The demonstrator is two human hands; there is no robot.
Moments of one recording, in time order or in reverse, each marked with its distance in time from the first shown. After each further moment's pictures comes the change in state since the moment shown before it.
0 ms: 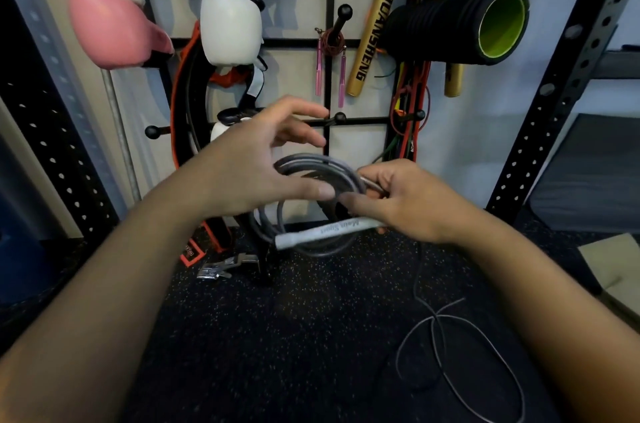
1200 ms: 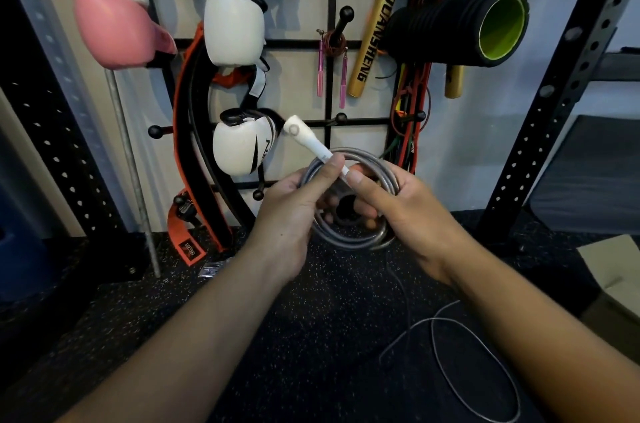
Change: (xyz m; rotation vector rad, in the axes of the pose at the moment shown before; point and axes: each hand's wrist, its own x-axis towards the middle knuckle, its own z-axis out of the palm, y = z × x) left_hand 0.002 -0.002 0.093 -0.972 0.378 -0.487; right_hand -0.011 0.009 0.032 0.676 0.215 0.055
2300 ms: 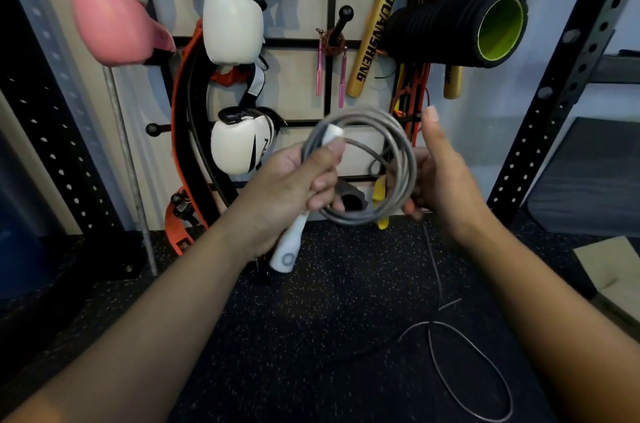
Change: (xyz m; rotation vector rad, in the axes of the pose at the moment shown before) left_hand 0.003 0.028 -0.014 0.082 -0.429 0.182; right_hand 0.006 -0.021 -0.029 -0.204 0.144 -0.065
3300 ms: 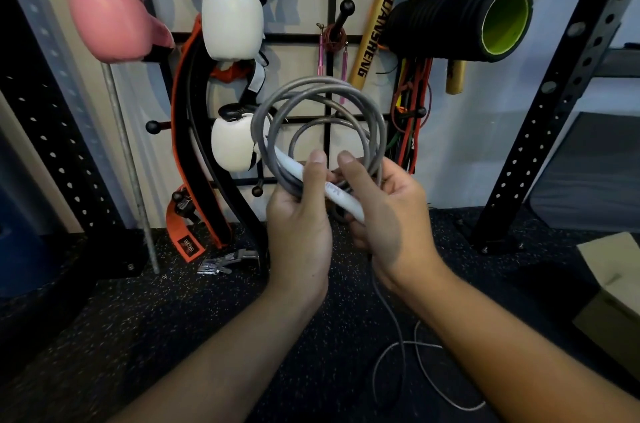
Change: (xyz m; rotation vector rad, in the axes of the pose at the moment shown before) left_hand -0.017 -0.035 0.051 -0.159 0.609 0.187; right_hand -0.028 -0.006 0.073 0.415 0.168 0.070
